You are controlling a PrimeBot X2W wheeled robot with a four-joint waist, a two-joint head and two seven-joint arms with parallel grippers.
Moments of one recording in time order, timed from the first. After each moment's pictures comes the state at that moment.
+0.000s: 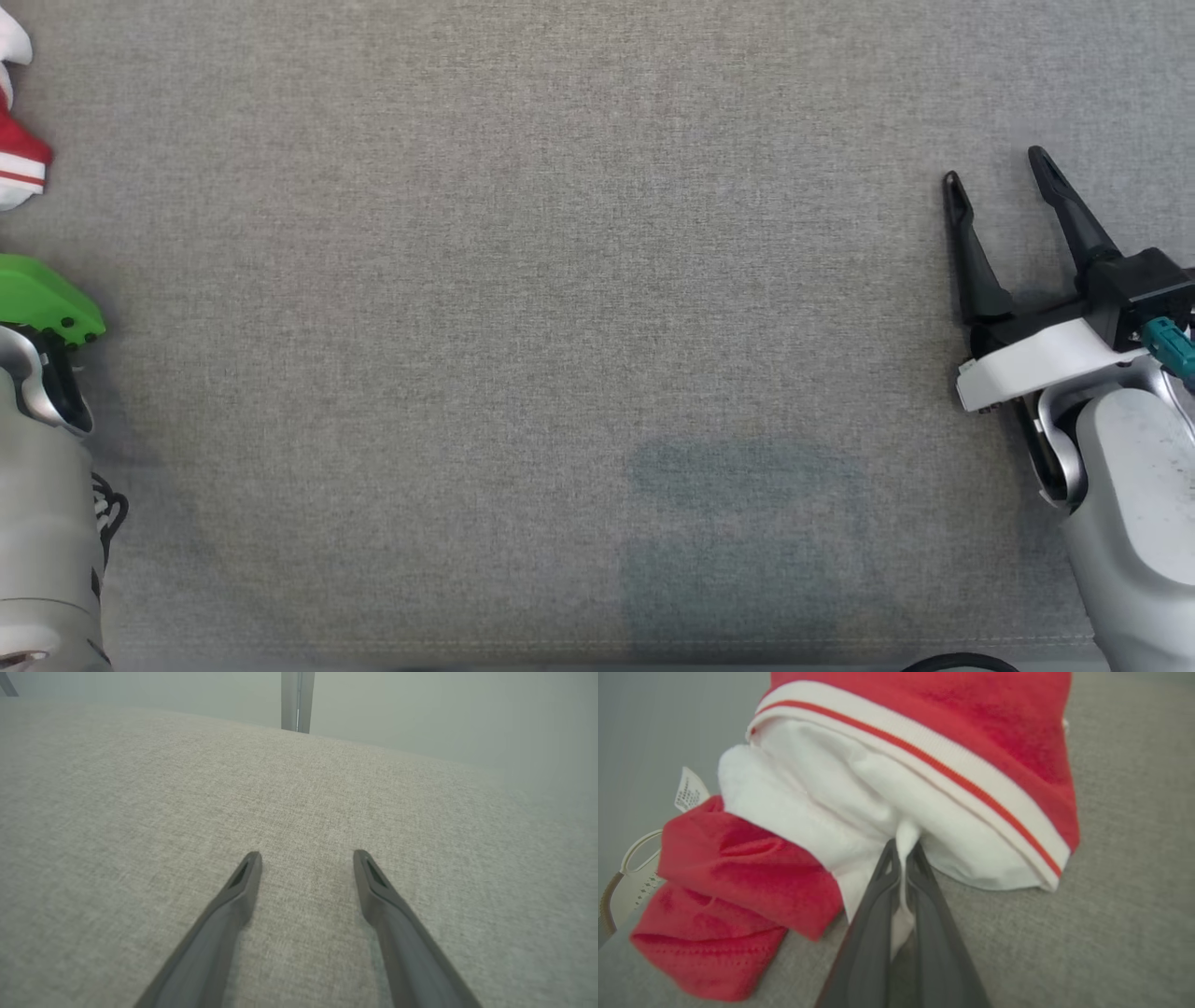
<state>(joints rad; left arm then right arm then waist) -0.91 0.28 0.28 1.13 -0.19 0.01 -0.26 -0.42 -0.26 0.07 0.27 0.08 0.13 -0.27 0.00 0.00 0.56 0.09</state>
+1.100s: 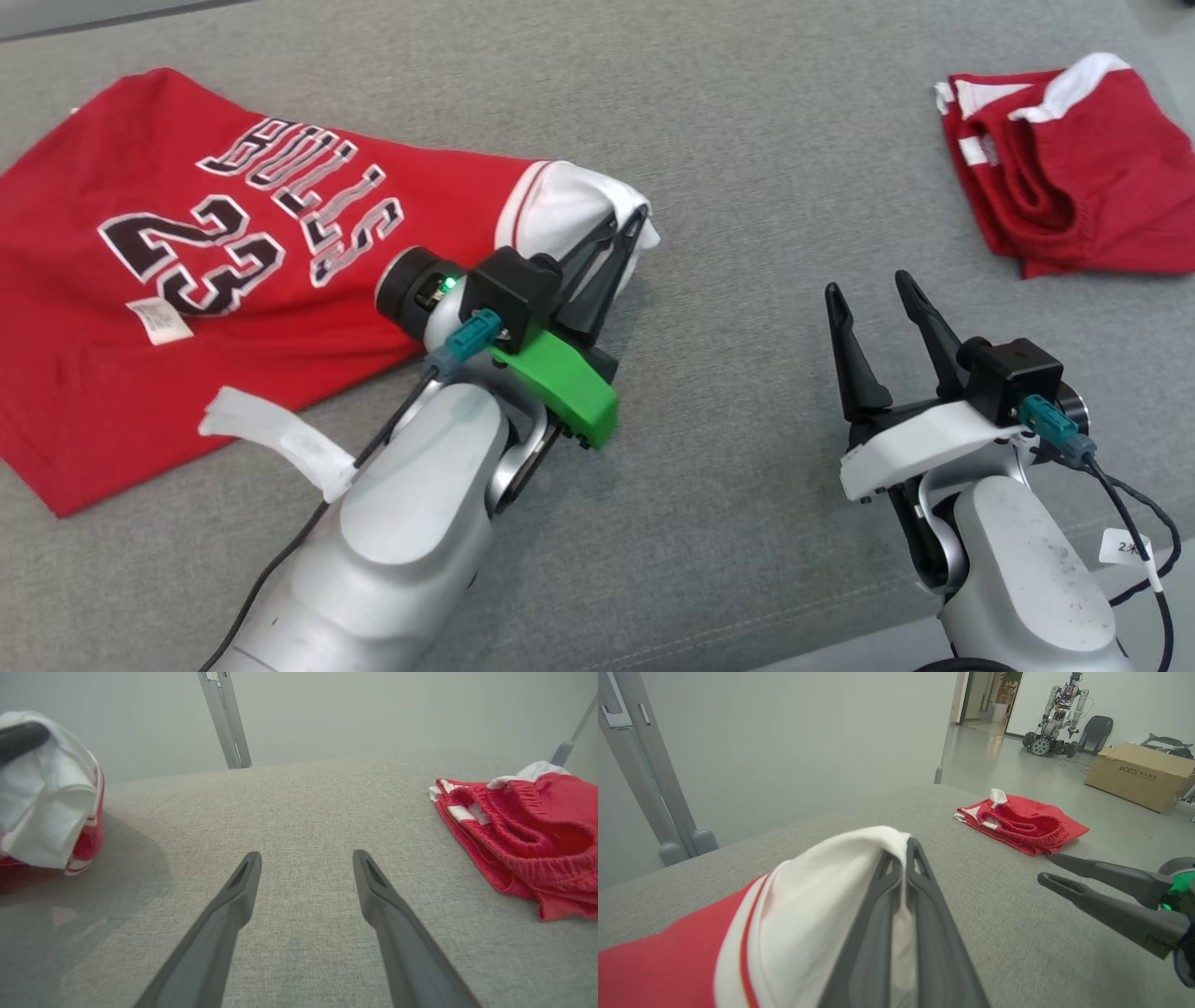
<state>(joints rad) -0.71 0.05 -0.67 0.55 -0.38 -0.13 -0.26 -0.34 -0.05 0.10 0.36 0.17 0.13 -0.26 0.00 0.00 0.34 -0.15</state>
